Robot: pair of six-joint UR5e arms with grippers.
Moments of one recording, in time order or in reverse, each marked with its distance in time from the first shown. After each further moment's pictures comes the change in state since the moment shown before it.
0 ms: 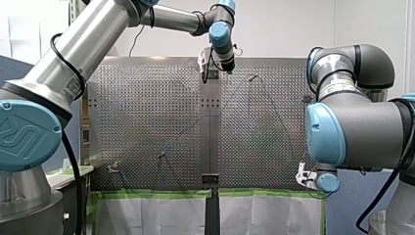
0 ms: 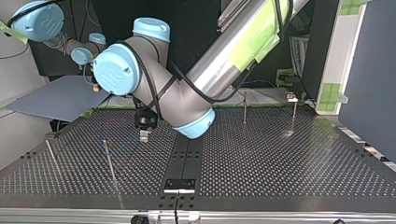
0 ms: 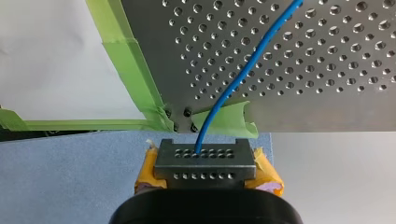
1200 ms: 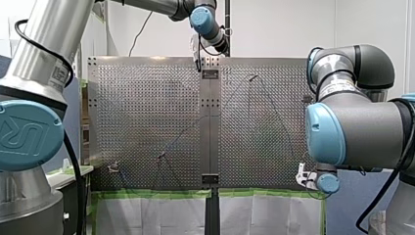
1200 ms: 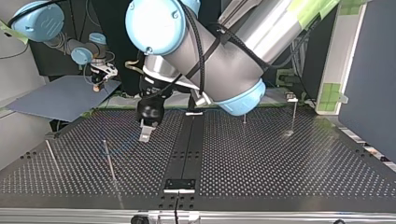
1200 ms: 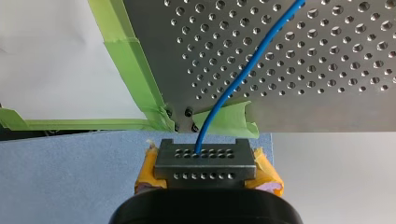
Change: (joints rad) left arm 0.024 0.274 -0.297 0.256 0.134 -0.022; right arm 0.000 0.002 0.000 -0.003 0.000 -0.003
